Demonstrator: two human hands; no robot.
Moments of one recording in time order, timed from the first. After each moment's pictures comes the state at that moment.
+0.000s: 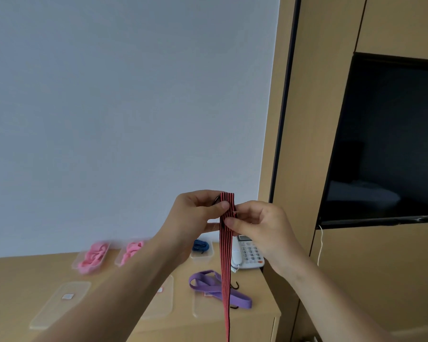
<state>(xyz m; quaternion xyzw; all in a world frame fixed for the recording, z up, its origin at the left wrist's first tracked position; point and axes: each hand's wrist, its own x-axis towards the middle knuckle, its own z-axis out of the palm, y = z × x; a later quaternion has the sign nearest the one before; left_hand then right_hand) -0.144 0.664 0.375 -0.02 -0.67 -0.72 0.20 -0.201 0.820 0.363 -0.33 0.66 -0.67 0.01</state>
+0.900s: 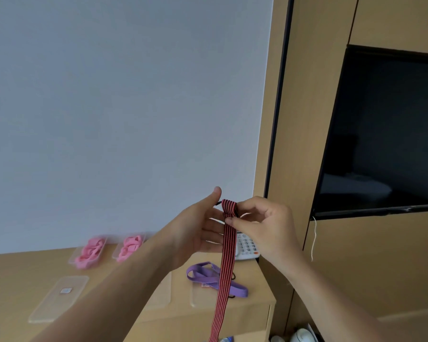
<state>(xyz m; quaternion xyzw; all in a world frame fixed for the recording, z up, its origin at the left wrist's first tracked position) -0.140 0.668 0.361 0.09 -0.68 -0.73 -0.02 -0.202 0.830 0.343 -0.36 0.67 -0.63 -0.14</state>
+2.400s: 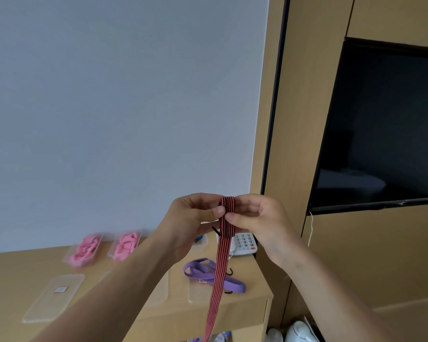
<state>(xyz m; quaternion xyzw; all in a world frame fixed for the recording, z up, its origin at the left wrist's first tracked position) -0.155 0.662 0.344 -0.01 -0.62 -0.78 0.12 -0.211 0.832 0.344 -0.30 0.64 -0.70 0.05</state>
